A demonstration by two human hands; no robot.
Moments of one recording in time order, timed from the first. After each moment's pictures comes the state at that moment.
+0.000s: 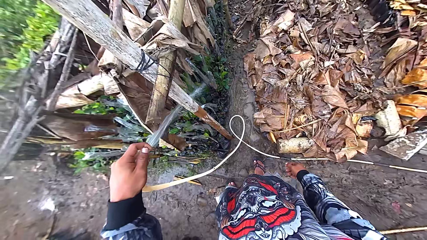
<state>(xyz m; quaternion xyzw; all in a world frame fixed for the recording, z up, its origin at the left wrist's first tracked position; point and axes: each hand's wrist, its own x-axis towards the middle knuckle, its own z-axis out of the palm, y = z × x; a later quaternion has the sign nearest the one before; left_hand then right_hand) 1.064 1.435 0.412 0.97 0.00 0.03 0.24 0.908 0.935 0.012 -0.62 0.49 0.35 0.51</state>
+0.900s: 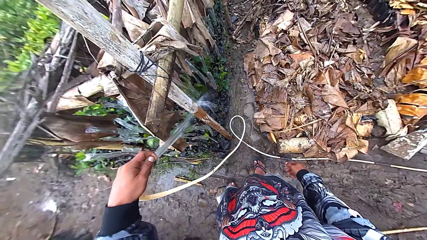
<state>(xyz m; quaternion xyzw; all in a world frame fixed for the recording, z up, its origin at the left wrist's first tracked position) 1.057 1.452 0.408 0.97 -0.01 -0.08 0.24 0.912 0.934 0.011 -0.62 0.48 0.35 0.51</state>
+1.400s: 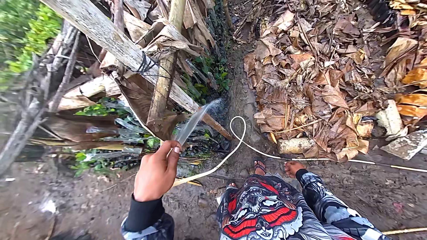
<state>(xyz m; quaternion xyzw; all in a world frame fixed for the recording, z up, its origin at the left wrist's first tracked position) 1.058 1.367 0.422 0.98 -0.11 -0.03 0.15 0.915 0.938 0.010 -0.62 0.48 0.35 0.52</state>
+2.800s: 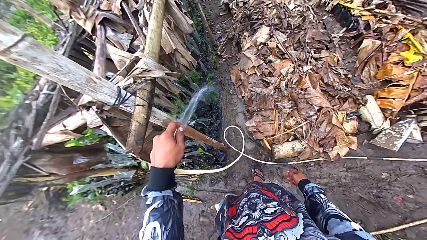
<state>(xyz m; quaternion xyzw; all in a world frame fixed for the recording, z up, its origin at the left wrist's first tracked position) 1.146 1.254 0.413 0.99 -0.07 -0.02 0.12 0.881 0.898 0.007 -0.55 0.54 0.29 0.56</state>
